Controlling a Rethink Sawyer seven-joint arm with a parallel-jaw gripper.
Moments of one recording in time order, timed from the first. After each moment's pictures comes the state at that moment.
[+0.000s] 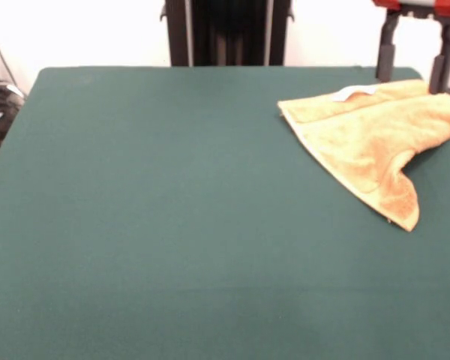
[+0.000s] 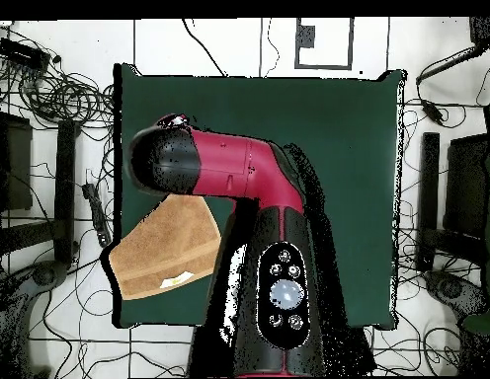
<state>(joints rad) 0.02 -0.70 -0.04 1.40 0.11 0.66 2.56</state>
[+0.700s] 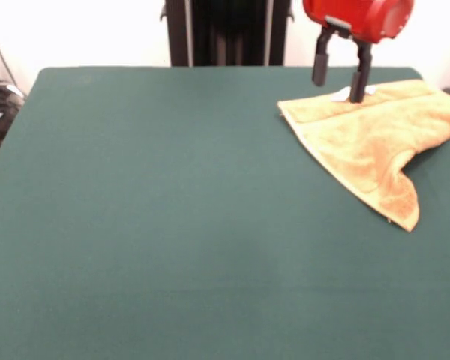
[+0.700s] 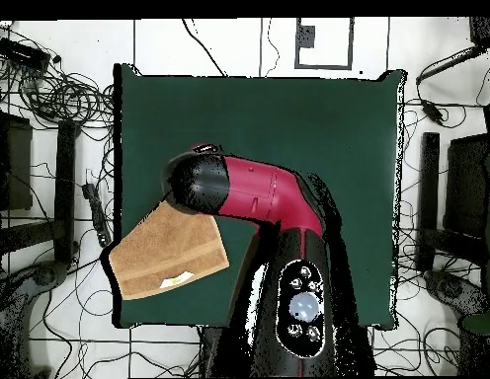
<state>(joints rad) 0.02 -0.69 -0.12 1.52 0.13 0.65 2.56</state>
